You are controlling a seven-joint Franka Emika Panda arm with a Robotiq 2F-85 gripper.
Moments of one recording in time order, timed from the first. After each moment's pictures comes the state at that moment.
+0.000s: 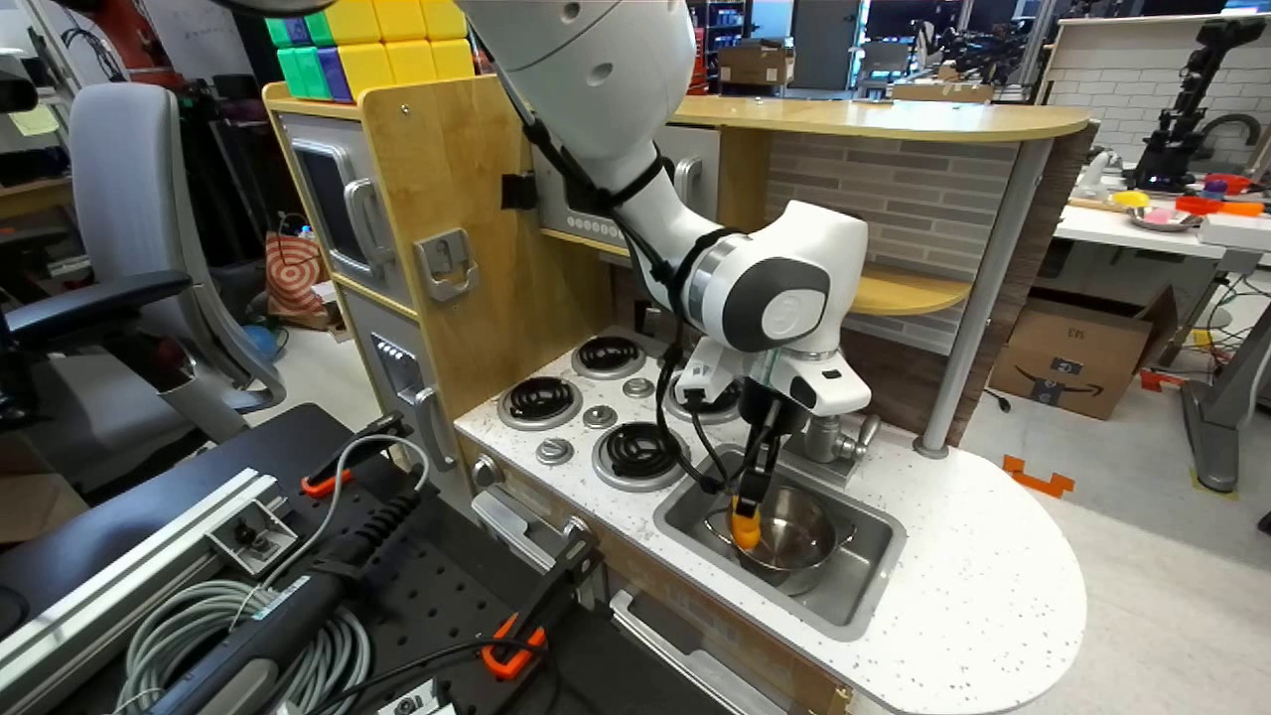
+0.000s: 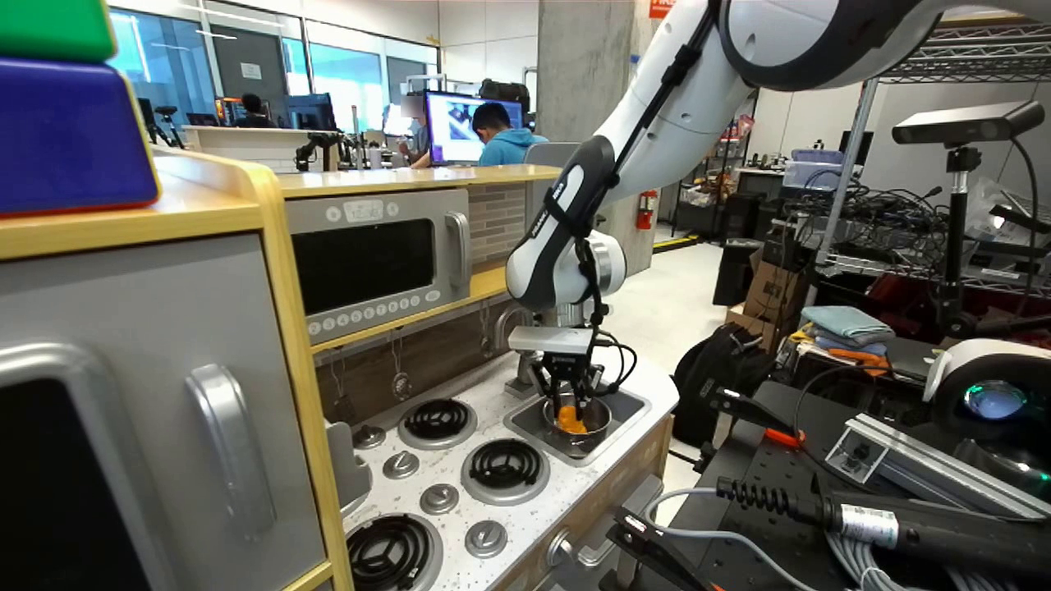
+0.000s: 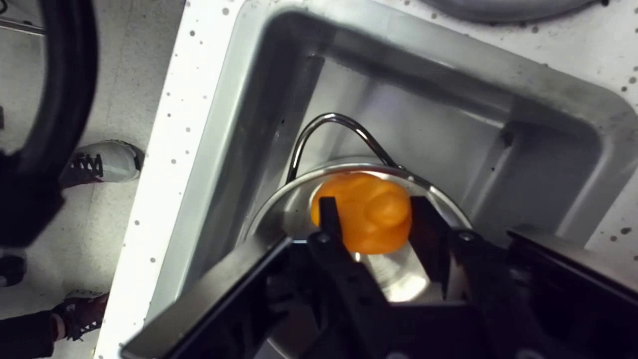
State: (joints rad) arm -0.07 1.14 -0.17 -1.44 0.23 2.37 0.86
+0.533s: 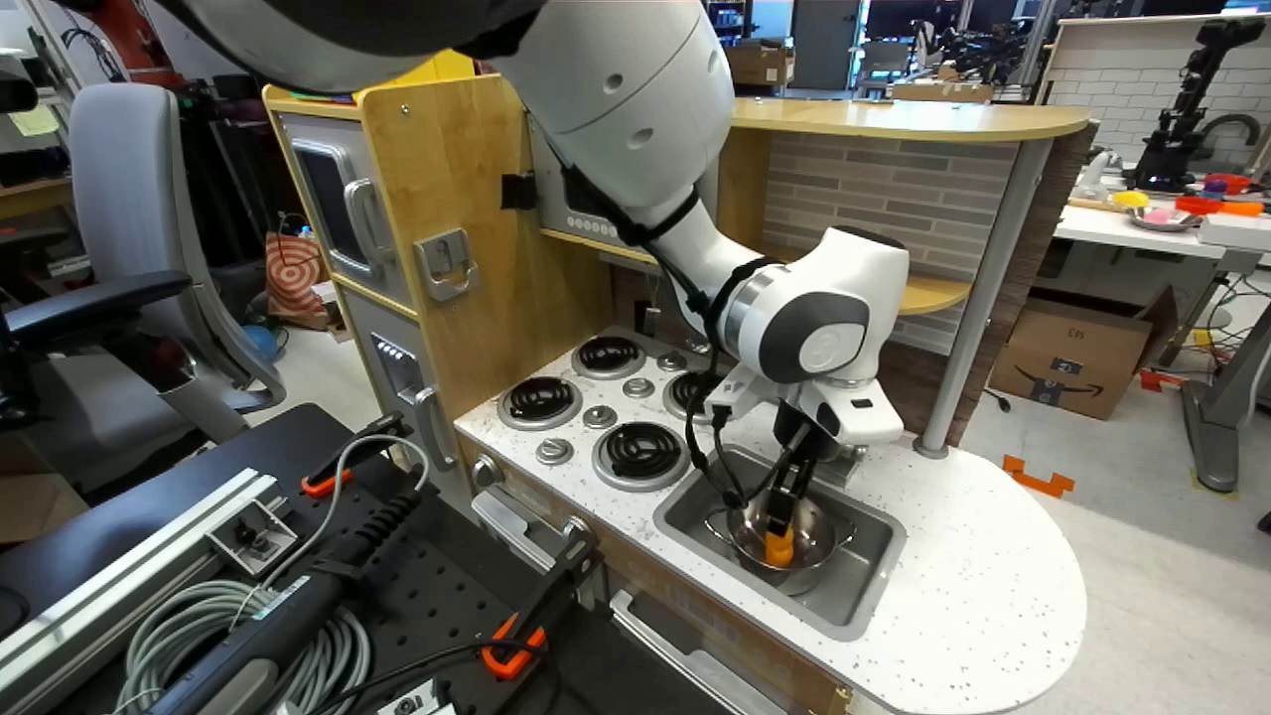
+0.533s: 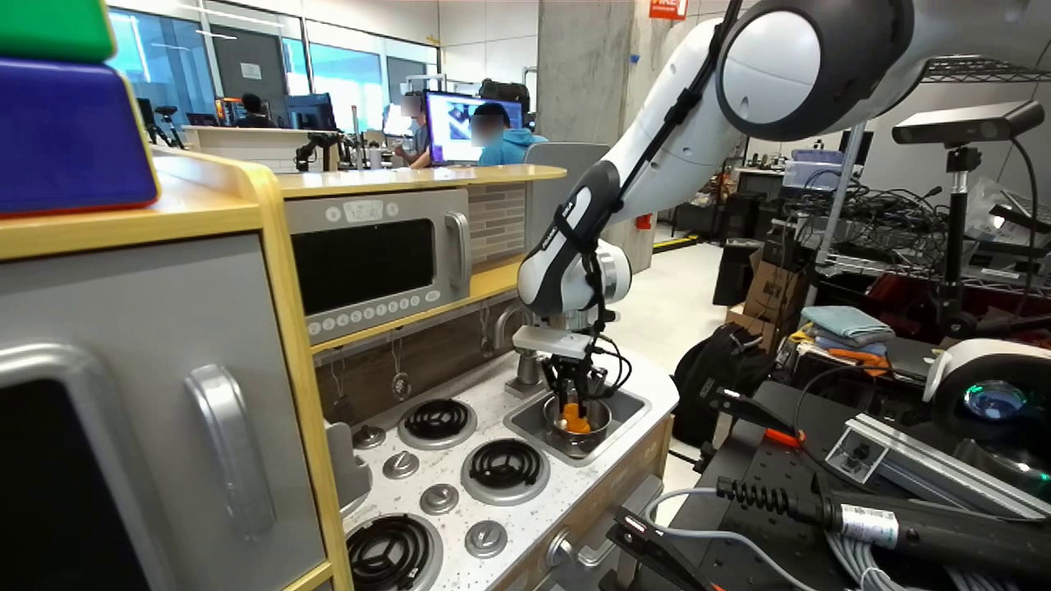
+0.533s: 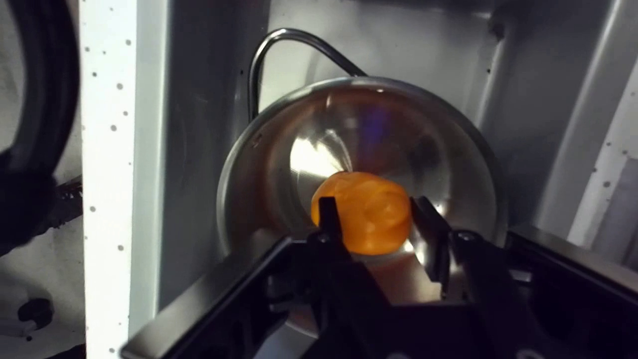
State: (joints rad) arm -0.13 1.25 -0.17 -1.29 0.23 2.37 1.03
